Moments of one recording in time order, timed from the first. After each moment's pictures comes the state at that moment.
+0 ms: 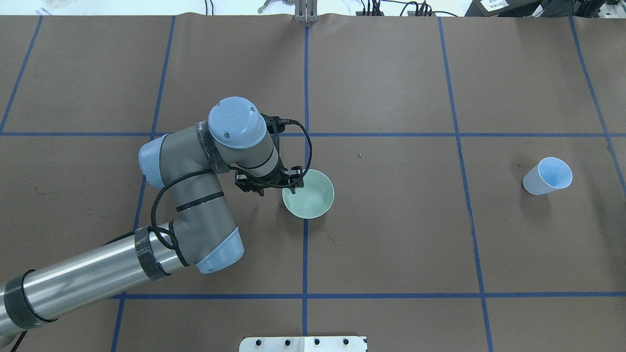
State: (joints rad) left arm -0.53 -2.31 -1.49 -1.75 -1.99 -1.26; right arm 1.50 -1.52 1.36 -0.78 2.37 0.17
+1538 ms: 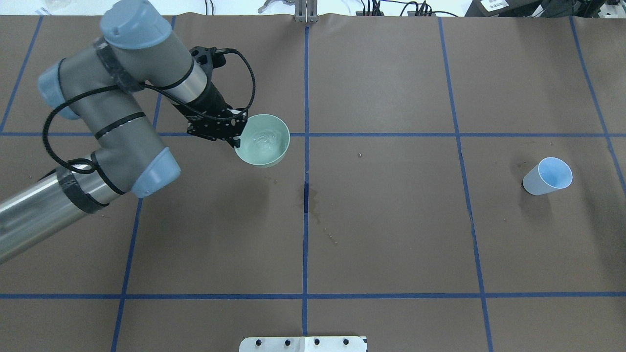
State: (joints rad) left arm -0.83 -2.18 -1.60 -1.78 -2.33 -1.09; right arm 1.50 -1.45 1.36 -0.94 2.42 0.16
